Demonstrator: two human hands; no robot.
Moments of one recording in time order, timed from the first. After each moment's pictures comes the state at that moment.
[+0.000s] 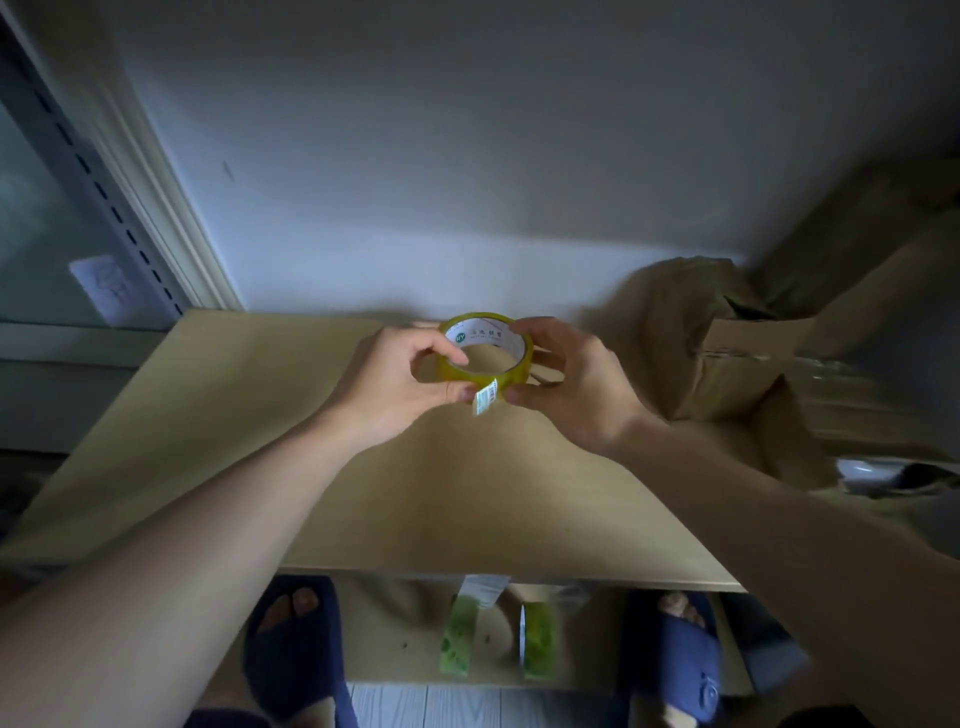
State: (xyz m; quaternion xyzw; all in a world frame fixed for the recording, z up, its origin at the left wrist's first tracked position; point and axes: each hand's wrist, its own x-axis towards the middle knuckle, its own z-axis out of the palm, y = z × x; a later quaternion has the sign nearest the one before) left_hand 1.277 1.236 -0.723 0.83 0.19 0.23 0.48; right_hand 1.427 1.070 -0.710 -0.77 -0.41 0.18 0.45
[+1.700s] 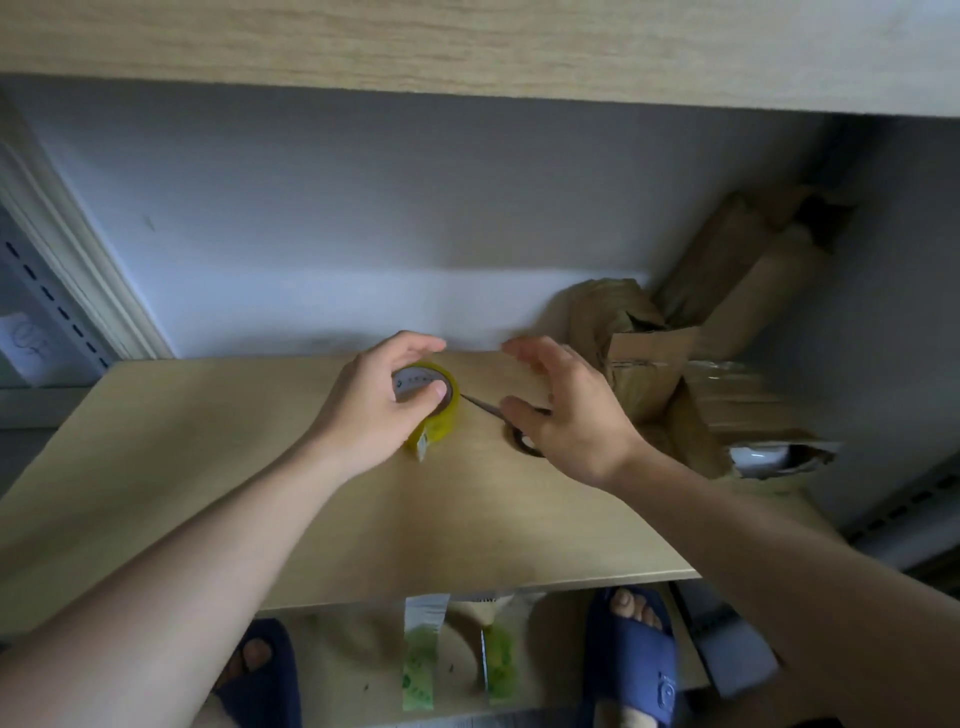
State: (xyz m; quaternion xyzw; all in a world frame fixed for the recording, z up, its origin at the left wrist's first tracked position) left_hand 1.303 1.199 -0.705 0.84 0.16 0.24 0.46; right_hand 1.431 1.008 -0.683 -0.81 -0.44 0.04 0.38
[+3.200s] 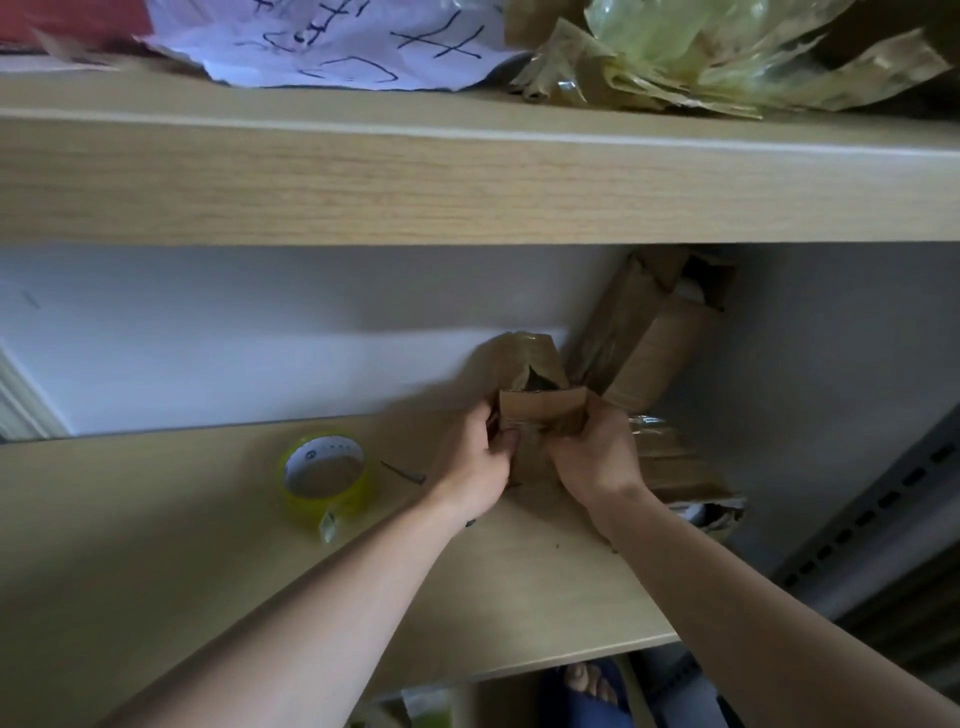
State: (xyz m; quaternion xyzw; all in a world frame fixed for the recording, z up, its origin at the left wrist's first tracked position) left_hand 1.436 1.076 -0.712 0.79 0.20 0.16 0.56; right_hand 1.503 0.956 -0.683 -0.84 -0.15 0.06 0.51
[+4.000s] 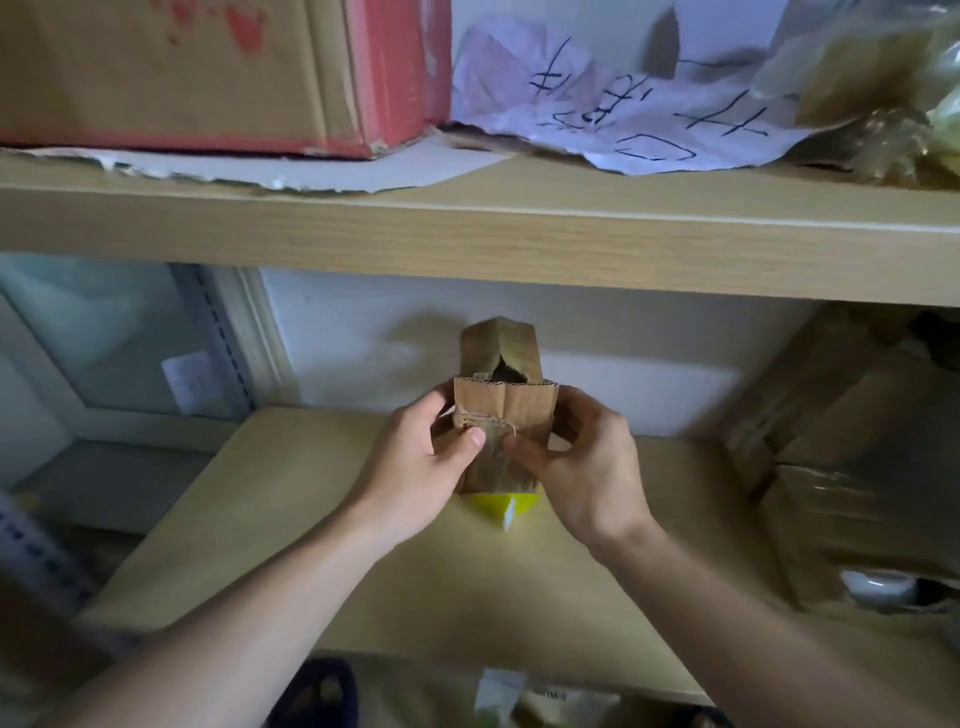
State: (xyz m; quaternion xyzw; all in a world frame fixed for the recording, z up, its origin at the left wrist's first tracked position) left_hand 1.244 1.183 -0.643 0.78 0.21 0.31 0.49; right_hand 1.373 1.062 -0.645 -0.71 -0.38 0.09 0.59
